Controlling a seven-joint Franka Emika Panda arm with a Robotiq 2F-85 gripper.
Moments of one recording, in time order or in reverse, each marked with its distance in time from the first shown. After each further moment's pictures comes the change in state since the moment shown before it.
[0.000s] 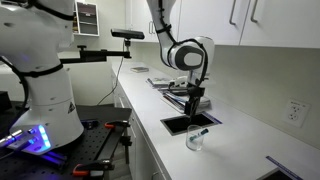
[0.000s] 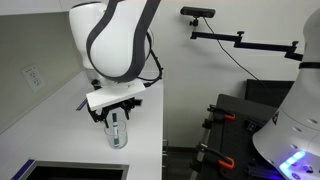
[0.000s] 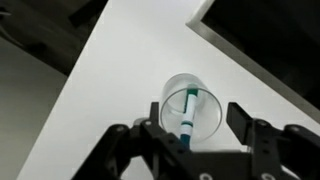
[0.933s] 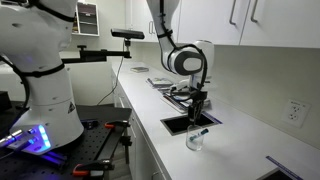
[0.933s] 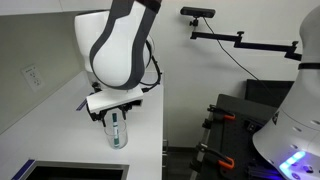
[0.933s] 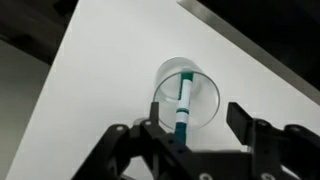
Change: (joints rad) arm 0.089 0.045 -0.101 0.008 0.035 0.109 -0.001
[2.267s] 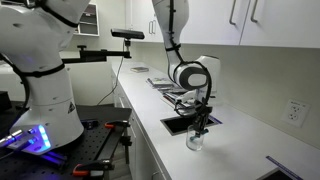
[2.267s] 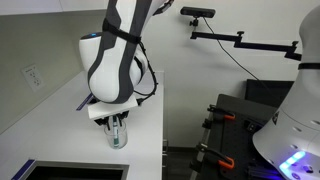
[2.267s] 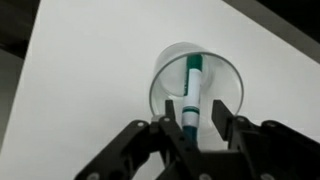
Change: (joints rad) arm 0.009 0.179 -0.043 0.126 0.070 0.041 -0.023
